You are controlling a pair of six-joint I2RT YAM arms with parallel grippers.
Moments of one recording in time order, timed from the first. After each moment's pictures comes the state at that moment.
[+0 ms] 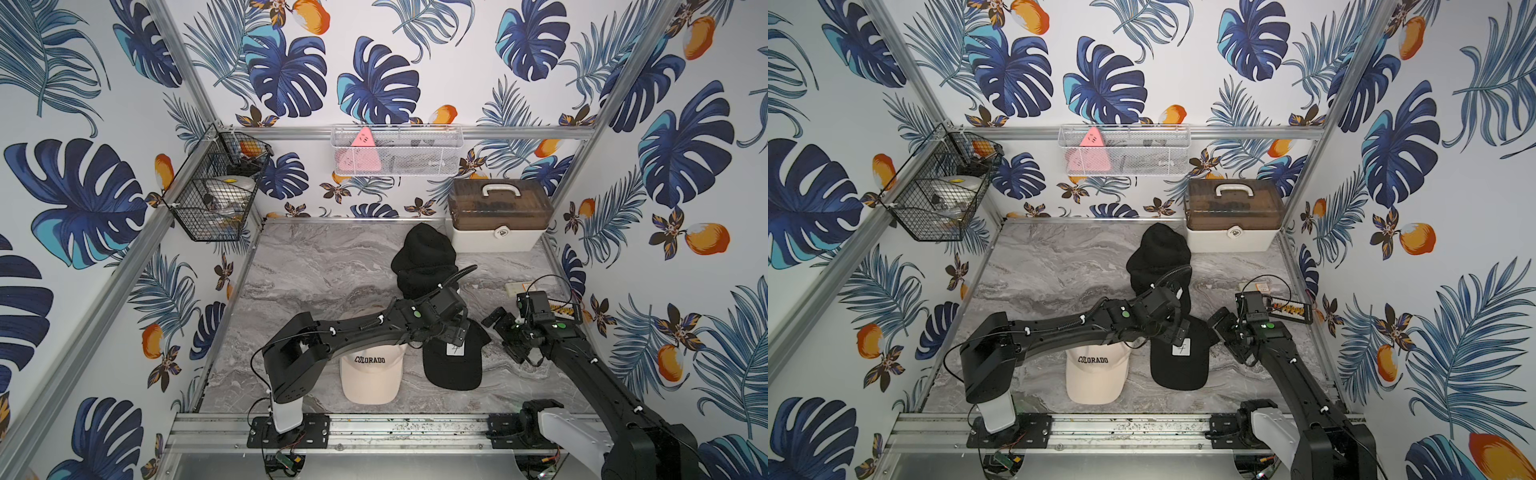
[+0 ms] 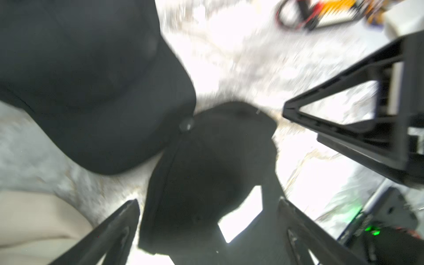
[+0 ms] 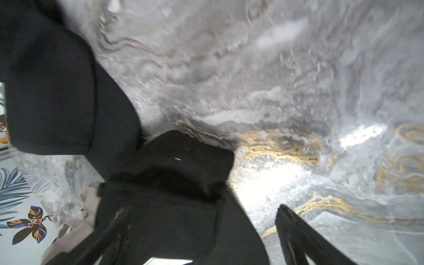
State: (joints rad) left arm -0.99 1.81 1.40 -0.45 -0.13 -0.52; right arm 0.11 1.04 0.67 -0.70 -0.14 0.91
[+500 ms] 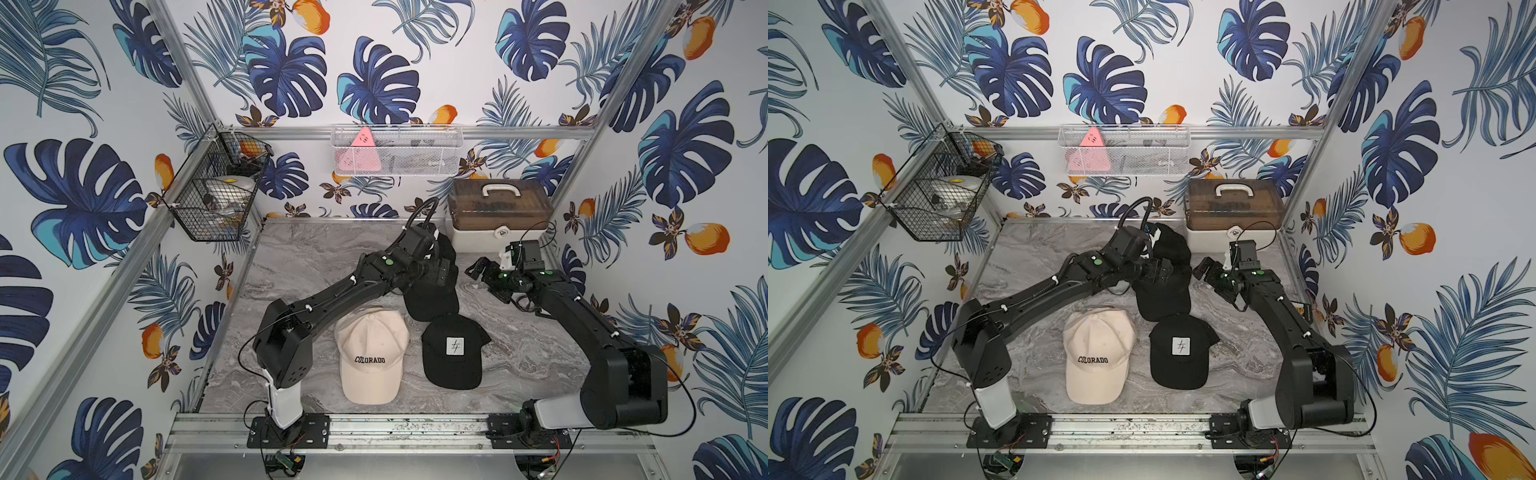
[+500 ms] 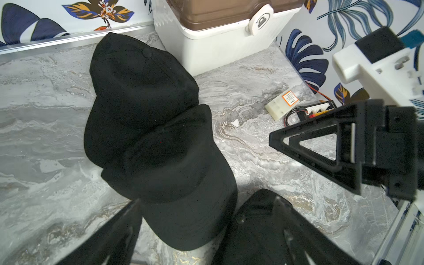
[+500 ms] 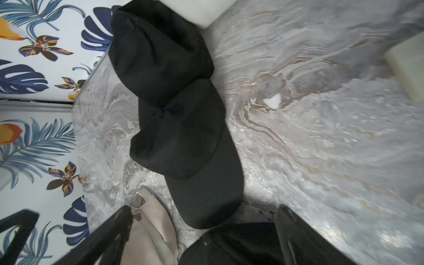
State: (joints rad) left arm -0.69 1.88 1.70 -0.52 0.00 -0.32; right arm 0.11 1.48 1.09 -0.52 -0.33 0.64
